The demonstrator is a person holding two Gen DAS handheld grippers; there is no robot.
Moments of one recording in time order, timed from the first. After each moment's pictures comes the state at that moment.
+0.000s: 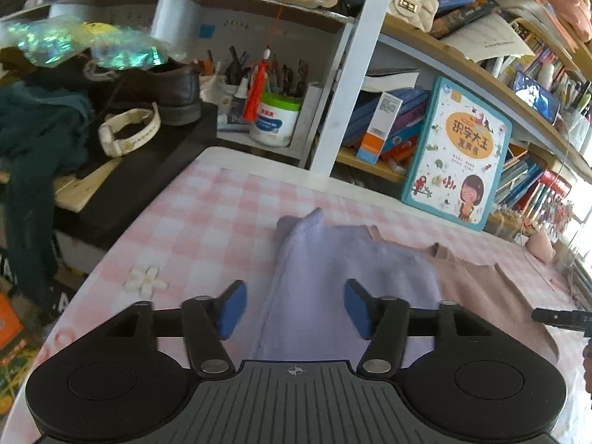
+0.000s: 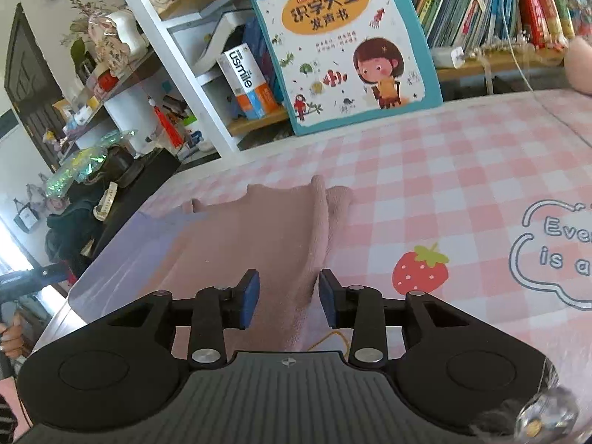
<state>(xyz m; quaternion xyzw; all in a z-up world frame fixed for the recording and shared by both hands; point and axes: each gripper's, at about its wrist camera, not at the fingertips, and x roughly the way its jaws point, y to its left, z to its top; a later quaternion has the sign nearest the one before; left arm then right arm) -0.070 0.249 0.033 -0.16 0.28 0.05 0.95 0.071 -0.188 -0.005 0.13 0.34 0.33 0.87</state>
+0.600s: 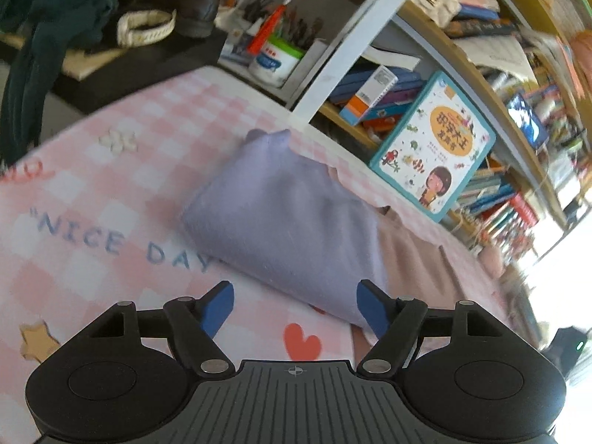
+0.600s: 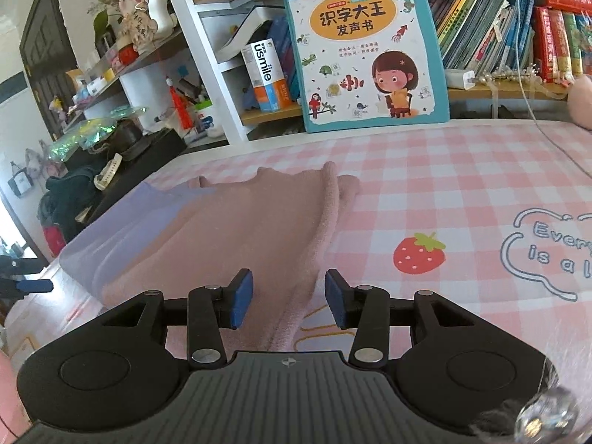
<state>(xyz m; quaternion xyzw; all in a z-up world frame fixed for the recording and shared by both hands) -0.103 0.224 0.004 -0.33 0.32 0.02 0.89 0.040 -0.181 -0.015 0.05 0.30 0.33 0.89</state>
